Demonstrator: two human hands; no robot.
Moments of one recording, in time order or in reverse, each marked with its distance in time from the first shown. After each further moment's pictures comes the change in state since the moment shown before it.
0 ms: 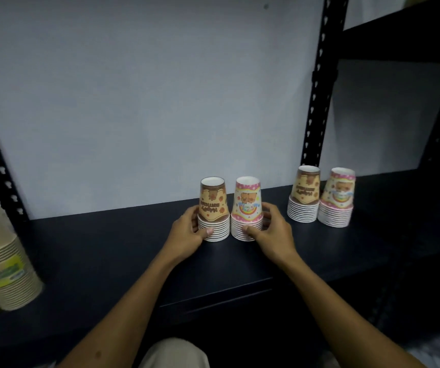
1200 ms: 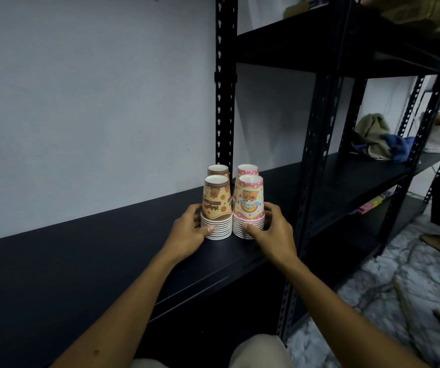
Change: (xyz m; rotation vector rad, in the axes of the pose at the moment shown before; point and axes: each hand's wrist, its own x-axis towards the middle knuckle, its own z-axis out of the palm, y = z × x) left_hand 0.040 0.062 0.156 -0.075 -0.284 0.123; right_hand -0.013 0.068 -0.145 -0.227 0.360 0.053
